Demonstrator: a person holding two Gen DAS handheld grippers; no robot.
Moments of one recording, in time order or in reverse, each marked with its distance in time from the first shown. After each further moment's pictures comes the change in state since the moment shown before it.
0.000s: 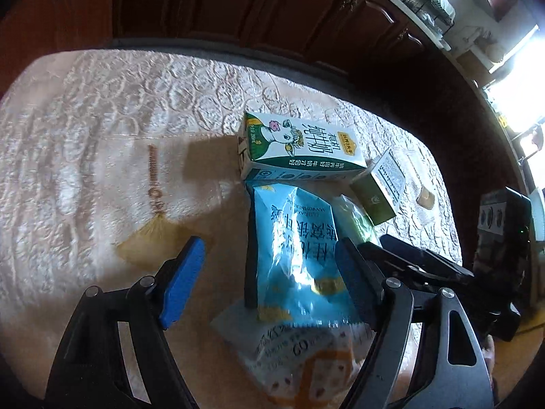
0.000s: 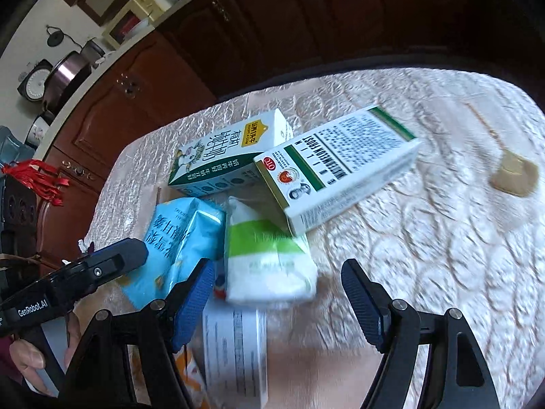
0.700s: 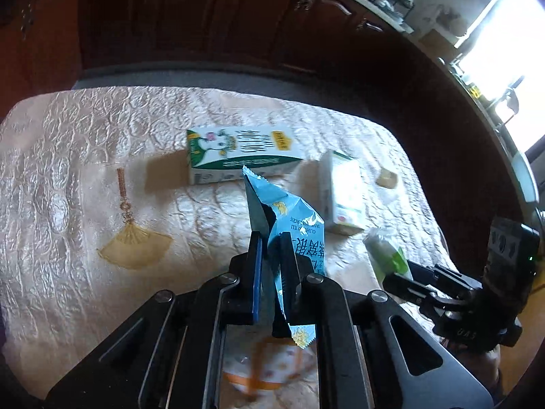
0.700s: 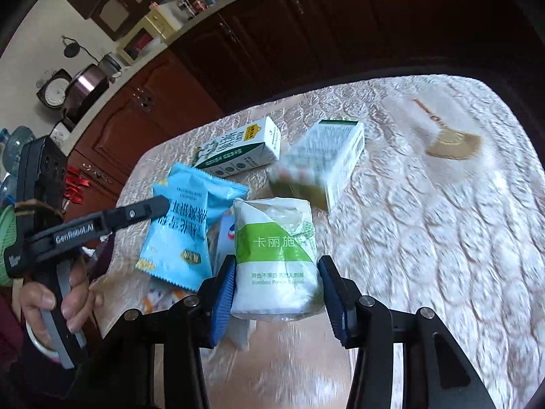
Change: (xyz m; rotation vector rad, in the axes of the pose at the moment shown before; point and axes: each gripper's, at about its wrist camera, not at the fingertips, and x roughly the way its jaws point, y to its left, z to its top) left arm -0.041 -0.043 -0.018 0.145 -0.043 -0.051; right arm -0.081 -0.020 -0.057 -0.006 -0.092 0.023
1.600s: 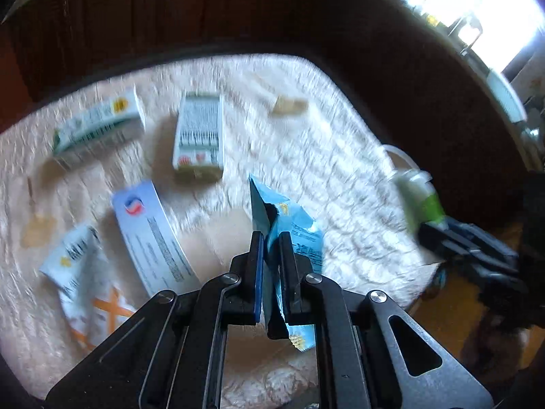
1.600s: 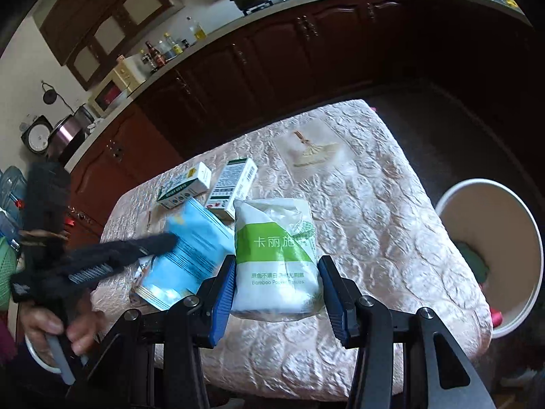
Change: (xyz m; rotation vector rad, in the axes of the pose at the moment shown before) left arm 0.040 -0.149 -0.048 0.231 0.144 -0.005; right arm -0.136 -0.067 -0.064 0.129 -0.182 -0.145
